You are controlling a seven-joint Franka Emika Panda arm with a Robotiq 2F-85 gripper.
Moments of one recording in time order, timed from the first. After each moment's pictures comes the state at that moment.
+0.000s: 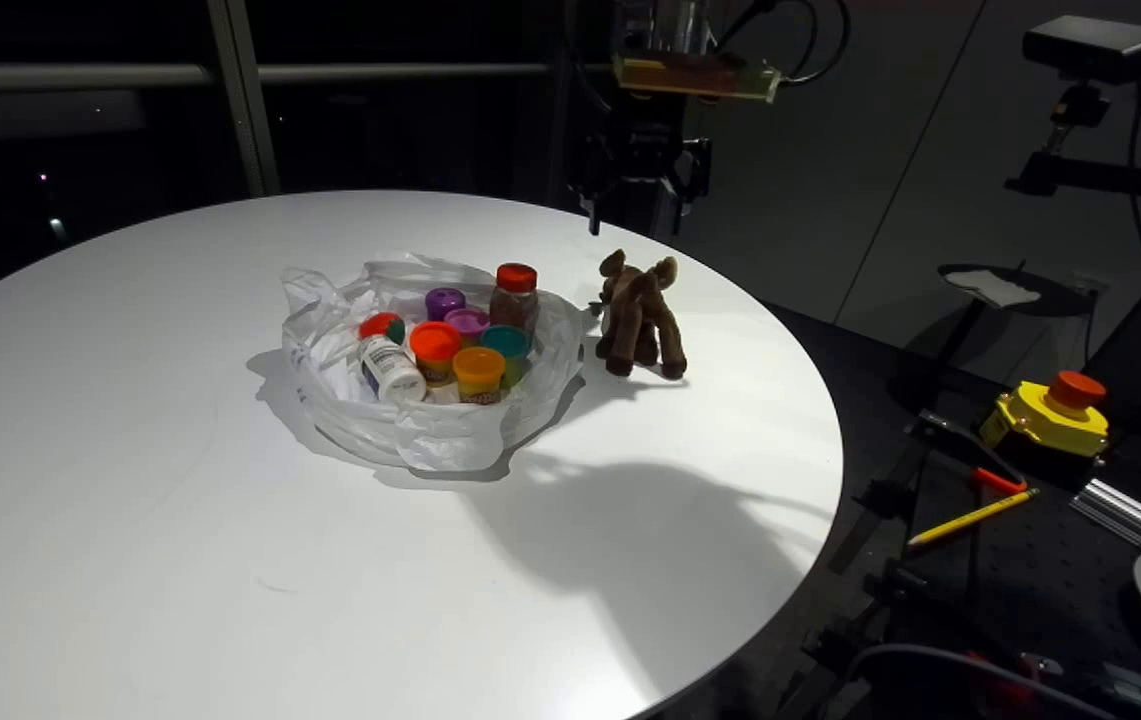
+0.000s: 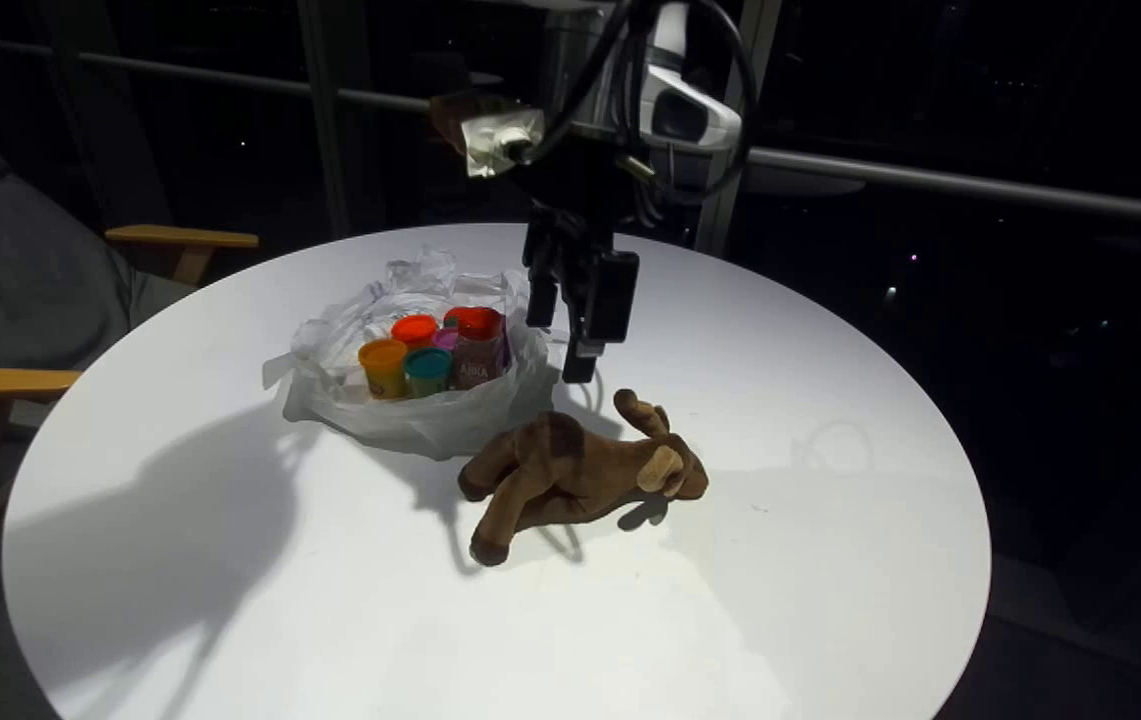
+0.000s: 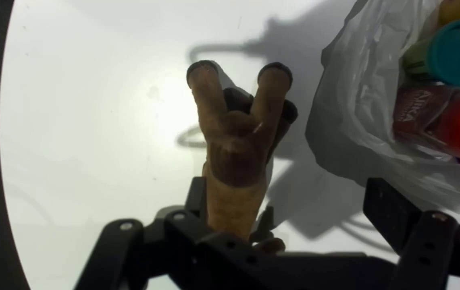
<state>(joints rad) 0.00 0.38 -0.10 -2.01 0.08 2.27 0.58</state>
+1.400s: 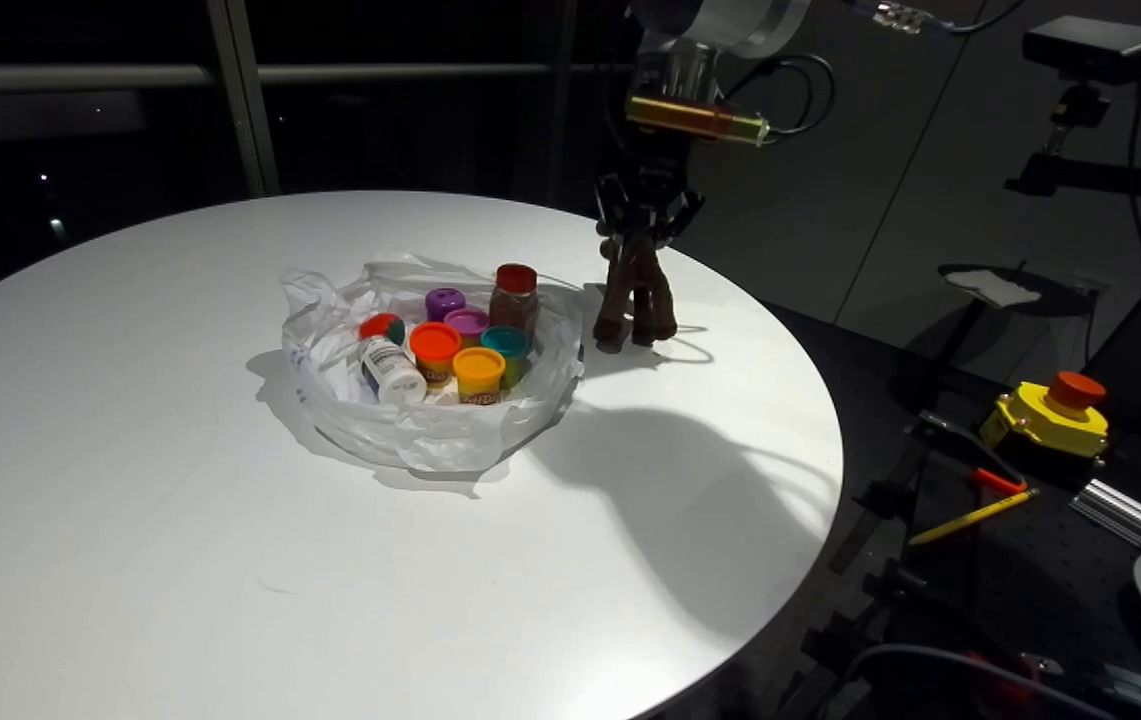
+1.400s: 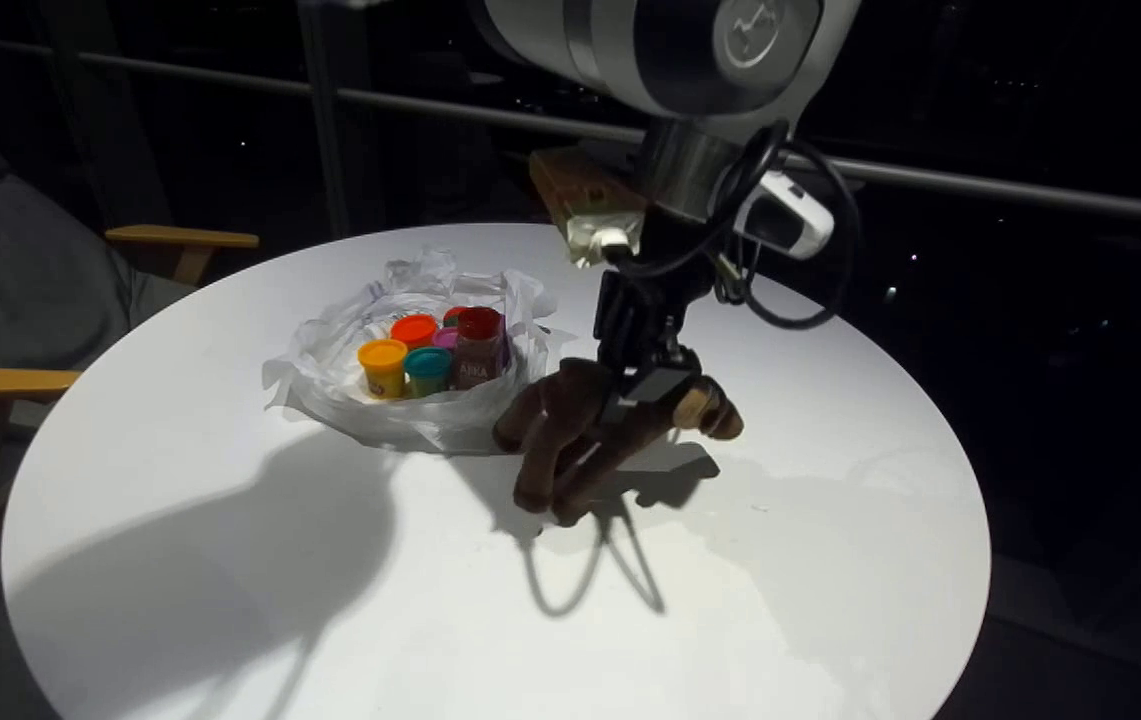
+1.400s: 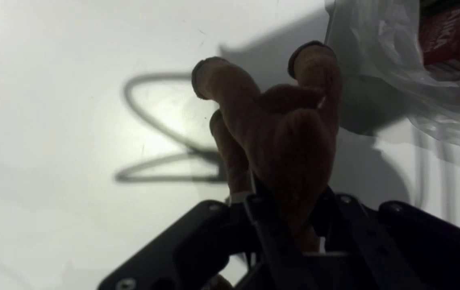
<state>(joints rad) -0.08 0.50 -0.13 -1.92 0.27 2.28 0.46</state>
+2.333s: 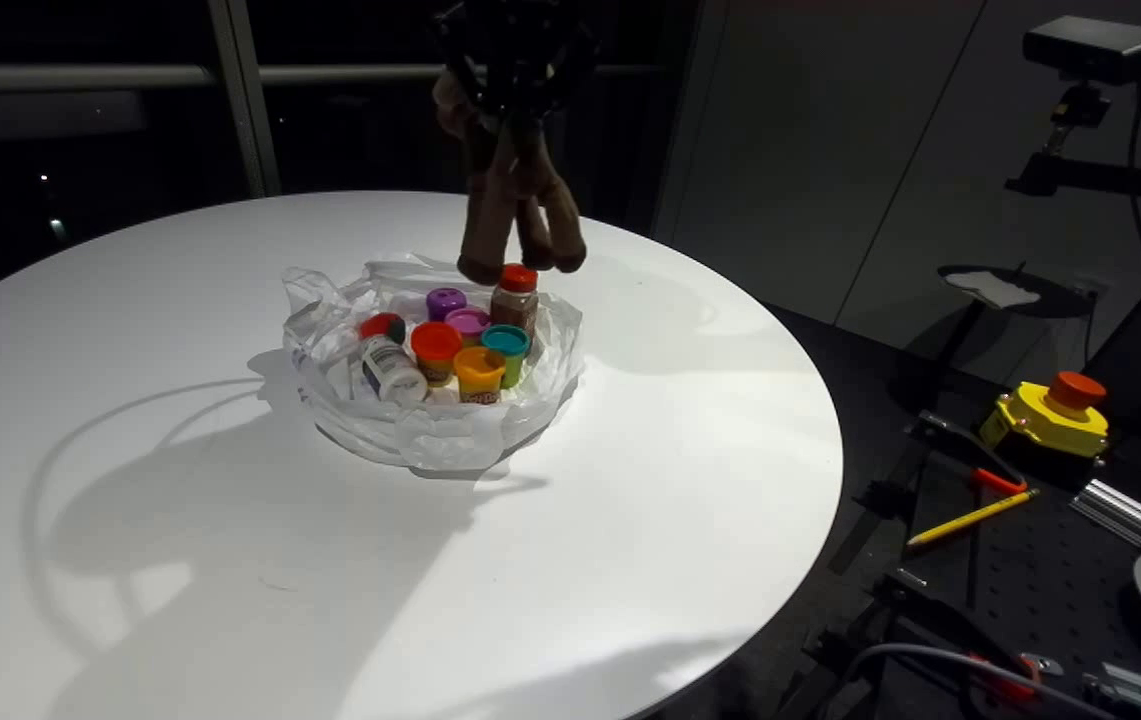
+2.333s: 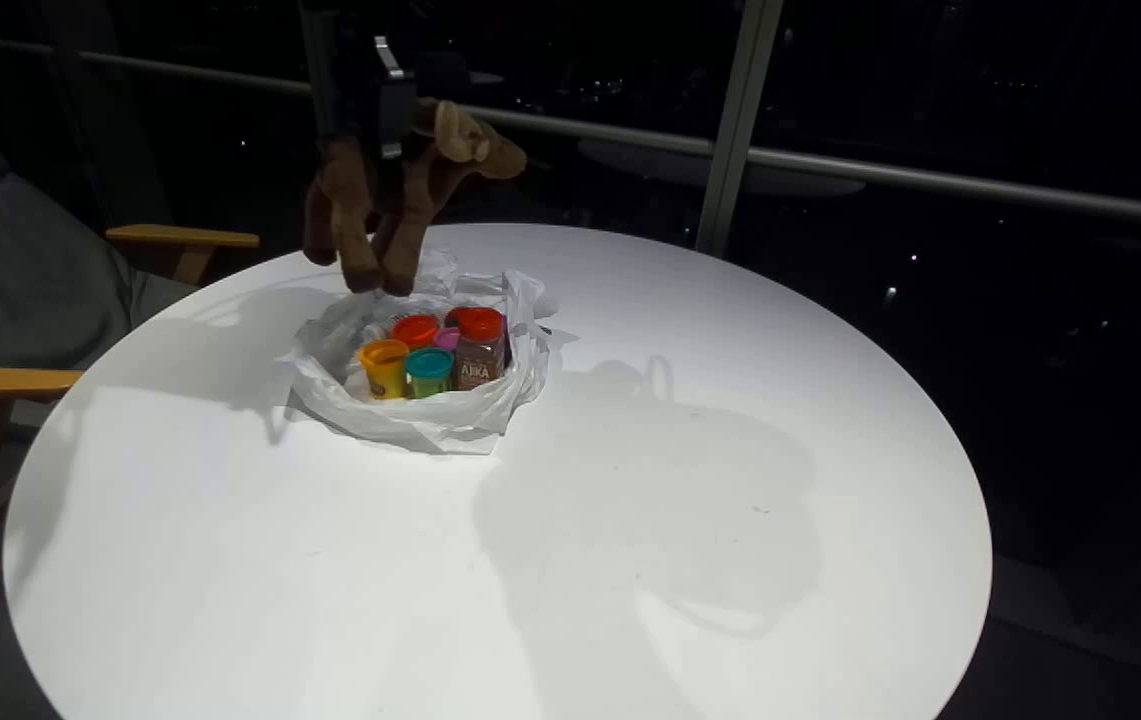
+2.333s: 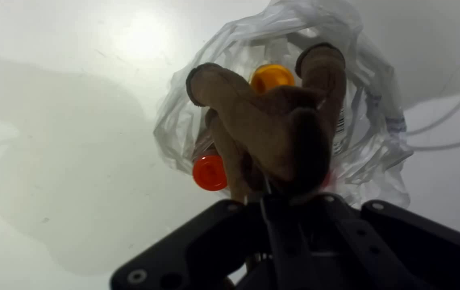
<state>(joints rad) 0.21 0.21 0.05 -2.00 -0.11 2.30 0.78</state>
